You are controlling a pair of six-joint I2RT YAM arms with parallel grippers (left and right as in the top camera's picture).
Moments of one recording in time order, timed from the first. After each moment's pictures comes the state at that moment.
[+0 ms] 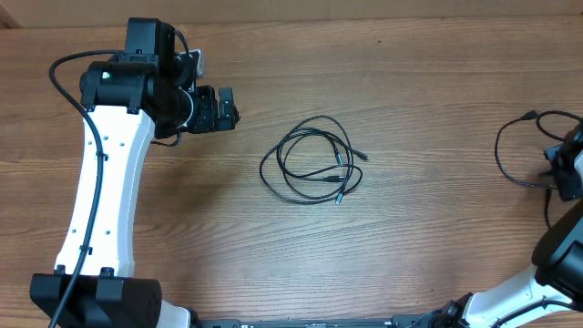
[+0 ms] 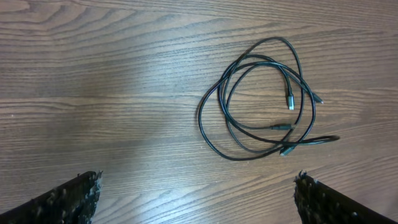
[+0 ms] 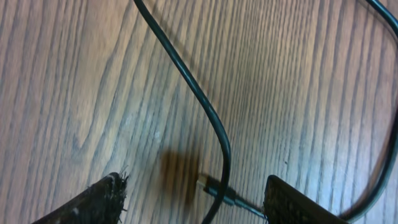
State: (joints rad) left arm -0.08 1.66 1.76 -1.31 0.25 -0.18; right arm -0.62 1.89 1.27 -0.61 0.34 0.74
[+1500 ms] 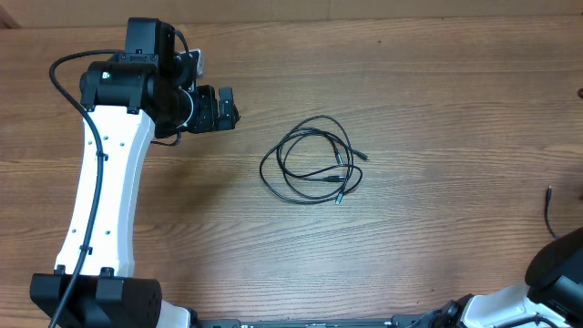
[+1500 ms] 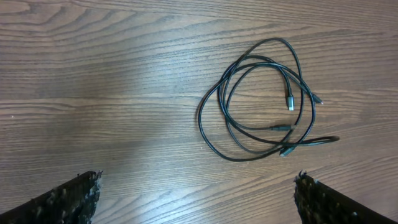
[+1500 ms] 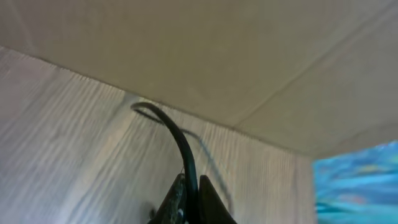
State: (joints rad) left arm -0.08 1.66 1.76 -1.31 0.25 -0.18; right arm -0.63 1.76 1.63 -0.76 0.75 0.29
